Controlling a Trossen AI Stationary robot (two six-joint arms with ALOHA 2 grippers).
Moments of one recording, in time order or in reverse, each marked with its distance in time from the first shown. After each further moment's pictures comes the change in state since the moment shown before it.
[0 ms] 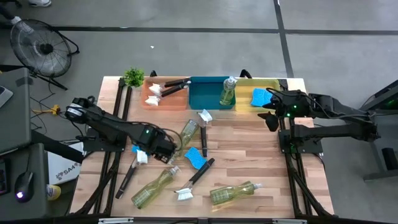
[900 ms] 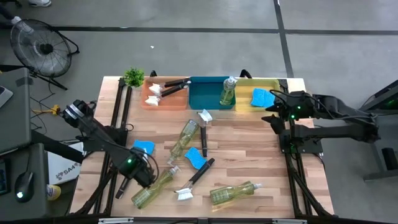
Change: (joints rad) left arm -0.401 -0.001 -0.075 -0.046 0.158 -0.589; right arm 0.000 -0.054 0.000 -0.069 -0.061 -0.023
